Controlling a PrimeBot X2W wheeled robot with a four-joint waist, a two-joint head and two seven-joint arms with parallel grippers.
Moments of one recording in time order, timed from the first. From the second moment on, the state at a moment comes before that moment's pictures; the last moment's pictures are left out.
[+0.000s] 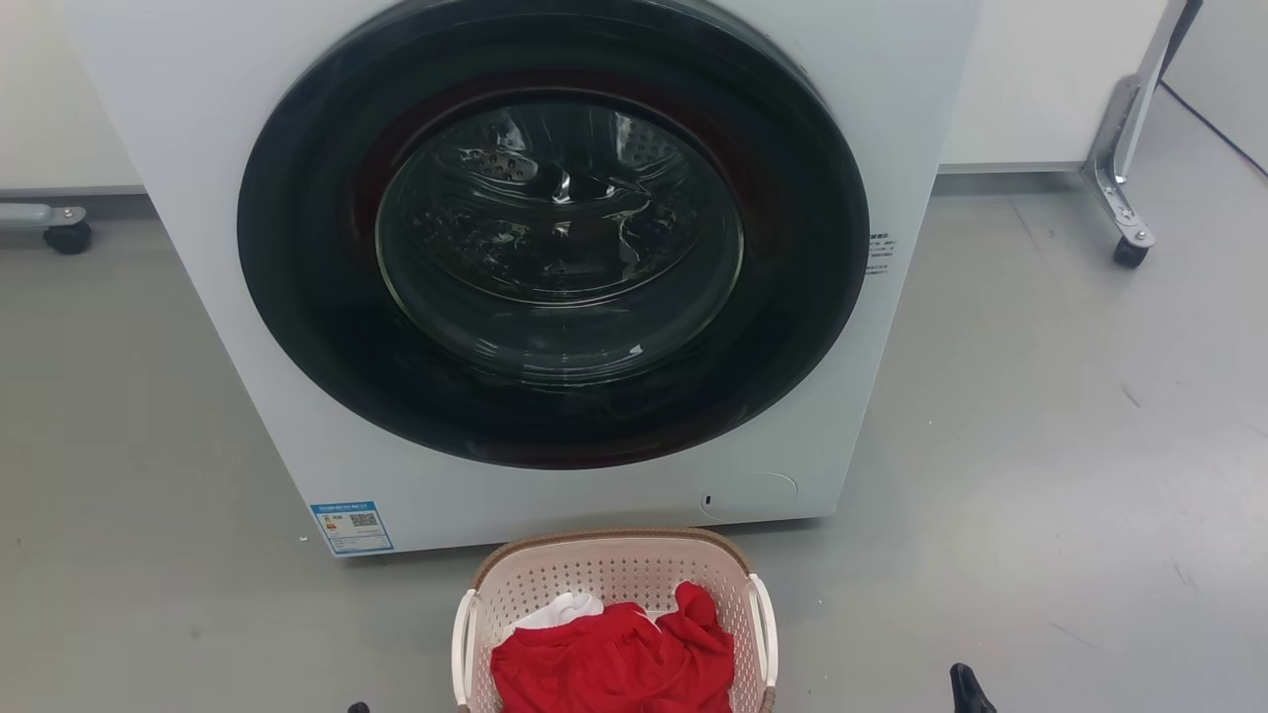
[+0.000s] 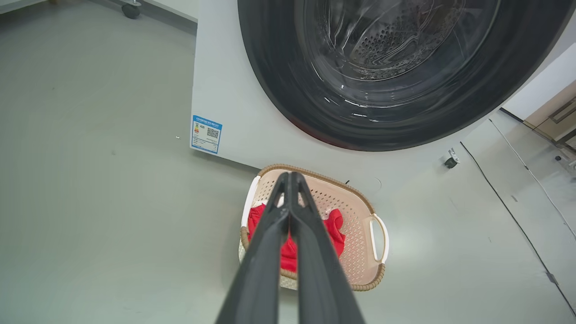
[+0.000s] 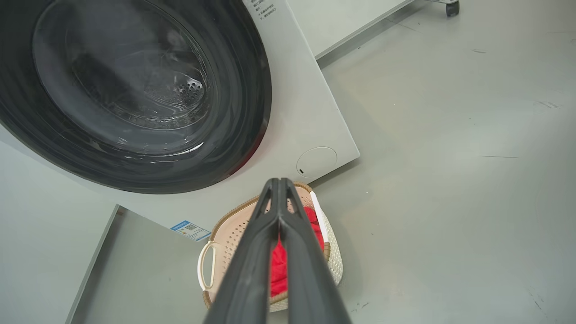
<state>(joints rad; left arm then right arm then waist) 0.10 0.06 -0.13 0.26 -0.57 0.06 -0.14 0.05 -0.05 0.25 0.23 0.66 -0.06 -0.14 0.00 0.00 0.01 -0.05</state>
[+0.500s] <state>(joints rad) 0.06 0.06 -0.08 0.27 -0.79 0.02 -0.08 0.02 -0.05 0.16 0.25 0.86 -0.02 -0.09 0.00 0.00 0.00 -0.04</state>
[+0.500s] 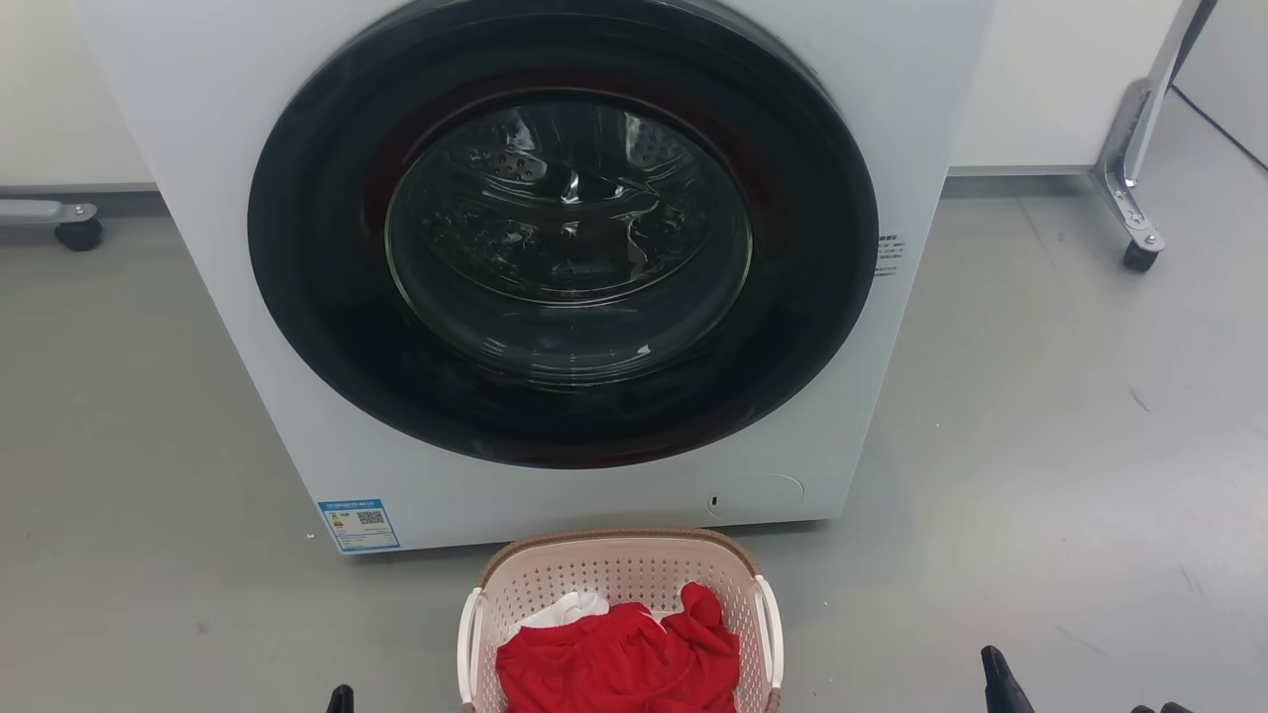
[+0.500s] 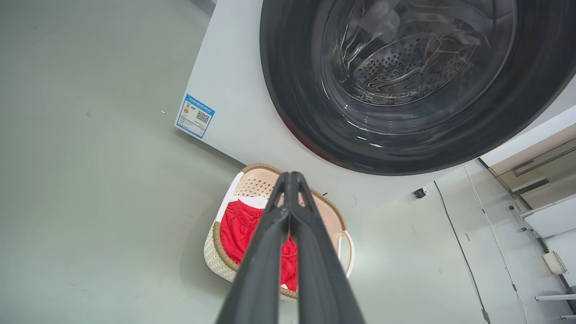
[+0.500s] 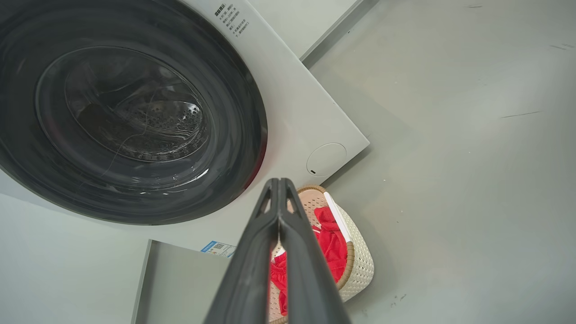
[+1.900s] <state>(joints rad) -0.04 0.05 0.05 0.29 -1.40 -0.09 0.07 -0.06 -0.04 -0.06 0.29 1.42 0.09 0.07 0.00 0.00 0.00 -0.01</state>
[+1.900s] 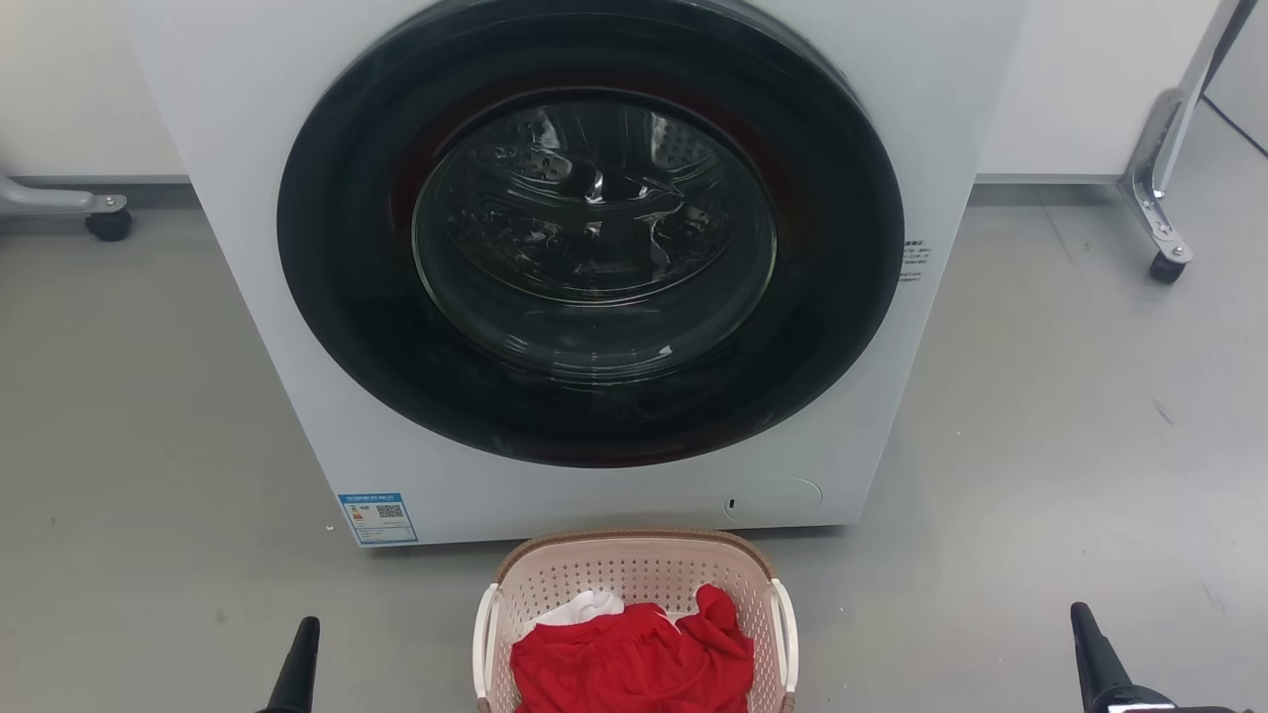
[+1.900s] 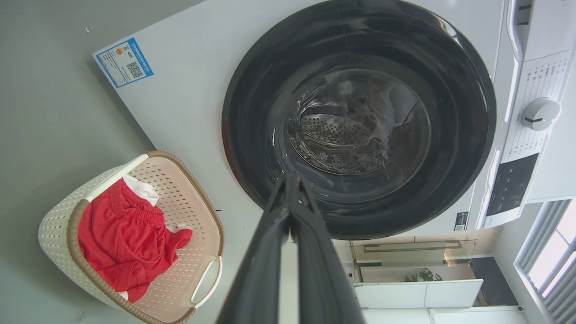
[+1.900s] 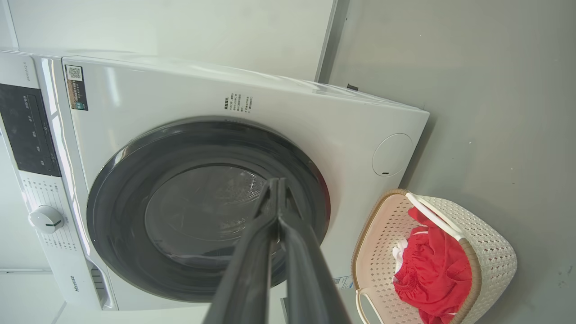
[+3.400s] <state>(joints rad) -0.08 0.04 0.09 0.29 -1.60 -0.12 0.11 -0.09 -0.04 -0.13 0.30 1.60 0.12 0.11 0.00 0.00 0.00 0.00</state>
